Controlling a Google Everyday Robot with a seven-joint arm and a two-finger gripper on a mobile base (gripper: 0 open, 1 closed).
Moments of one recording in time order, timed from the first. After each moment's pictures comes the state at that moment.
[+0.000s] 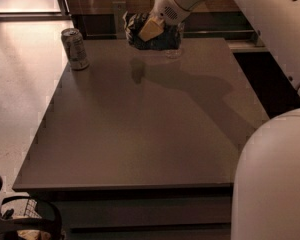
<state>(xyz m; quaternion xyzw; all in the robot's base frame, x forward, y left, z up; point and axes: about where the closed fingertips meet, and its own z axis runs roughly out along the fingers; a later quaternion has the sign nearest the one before) 0.728 -0.004 0.952 -0.57 0.73 0.10 0.37</state>
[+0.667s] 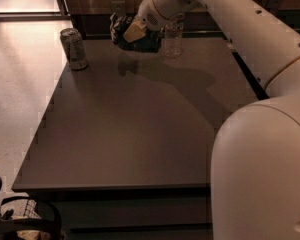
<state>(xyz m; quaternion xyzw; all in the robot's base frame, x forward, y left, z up) 0.766 0.044 0.930 -0.55 0.72 0.14 0.40</state>
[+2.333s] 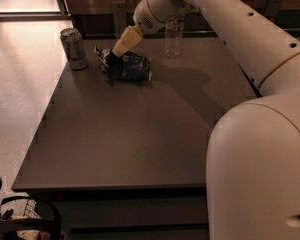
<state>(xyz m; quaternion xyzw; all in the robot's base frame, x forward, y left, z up) 0.767 0.056 0.918 -0.55 0.72 0.14 0.39</state>
